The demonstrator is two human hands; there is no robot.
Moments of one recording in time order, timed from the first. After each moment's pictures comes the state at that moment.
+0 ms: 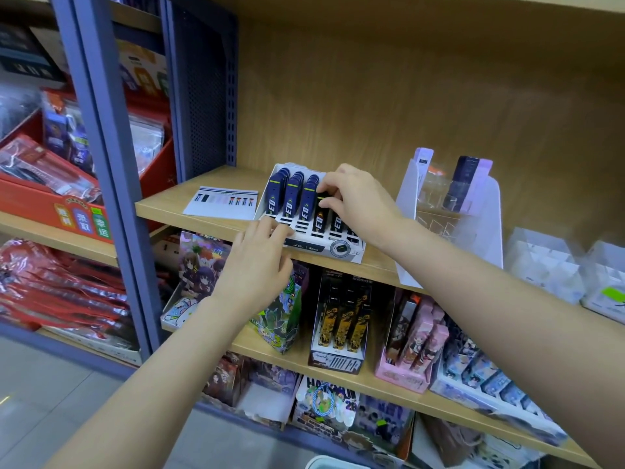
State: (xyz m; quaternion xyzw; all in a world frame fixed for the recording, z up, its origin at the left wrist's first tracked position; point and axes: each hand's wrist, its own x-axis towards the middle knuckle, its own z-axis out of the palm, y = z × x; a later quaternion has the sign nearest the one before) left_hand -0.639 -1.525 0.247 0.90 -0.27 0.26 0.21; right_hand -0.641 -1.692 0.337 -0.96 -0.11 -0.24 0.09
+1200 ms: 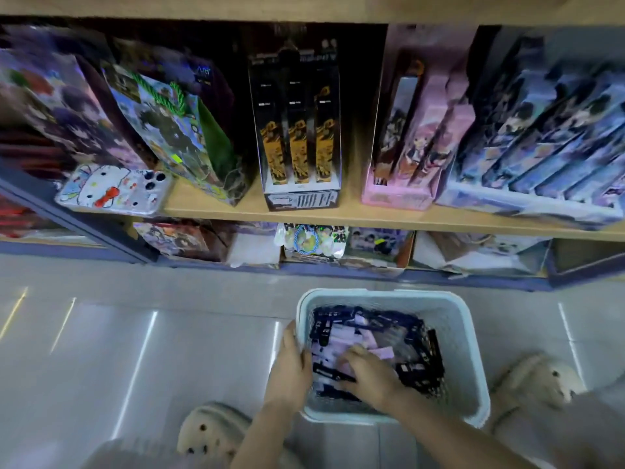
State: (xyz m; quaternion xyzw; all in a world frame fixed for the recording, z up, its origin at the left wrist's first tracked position) left_hand -0.810 -1.571 -0.101 0.87 -0.04 -0.31 0.39; right_hand -0.874 -1.721 -0.134 -0.90 0.07 0.31 0.29
